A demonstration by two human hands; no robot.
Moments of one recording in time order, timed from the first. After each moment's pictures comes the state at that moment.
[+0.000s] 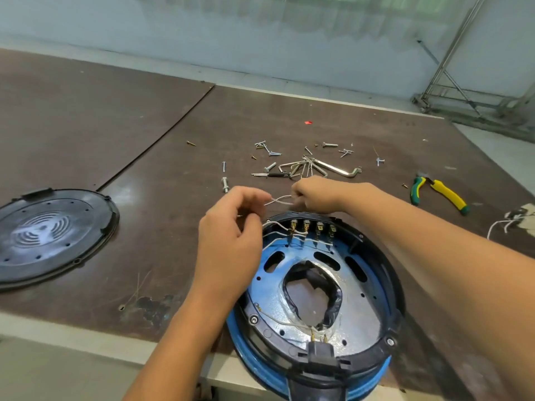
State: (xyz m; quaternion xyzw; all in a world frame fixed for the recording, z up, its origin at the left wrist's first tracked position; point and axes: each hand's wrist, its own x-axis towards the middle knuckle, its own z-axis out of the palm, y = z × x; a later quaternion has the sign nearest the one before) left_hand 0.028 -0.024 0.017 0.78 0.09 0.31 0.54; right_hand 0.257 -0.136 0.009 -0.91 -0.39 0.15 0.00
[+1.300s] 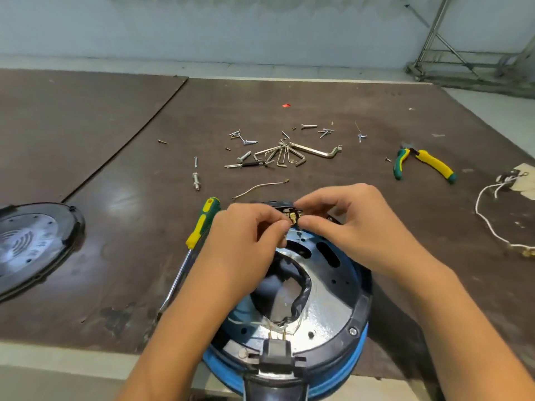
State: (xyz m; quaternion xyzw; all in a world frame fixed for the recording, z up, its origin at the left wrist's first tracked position) left_hand 0.046 -0.075 0.034 0.90 0.04 0.12 0.41; right_hand 0.130 -0.249 0.027 -0.85 -0.33 -0.02 0.40
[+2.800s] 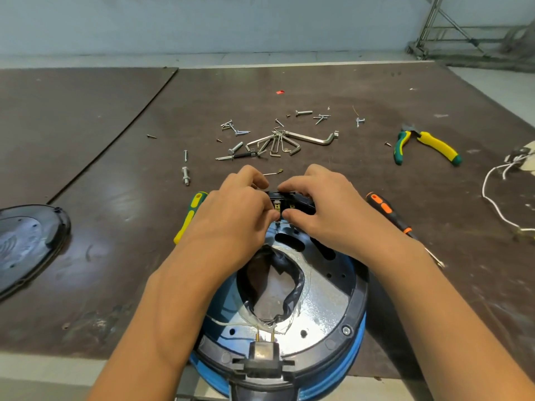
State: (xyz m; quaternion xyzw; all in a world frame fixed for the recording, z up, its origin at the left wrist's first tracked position) left_hand 0.085 -0.066 0.026 0.99 -0.02 0.06 0.13; right_hand 0.154 -0.229 0.008 -0.91 -0.33 -0.03 0.26
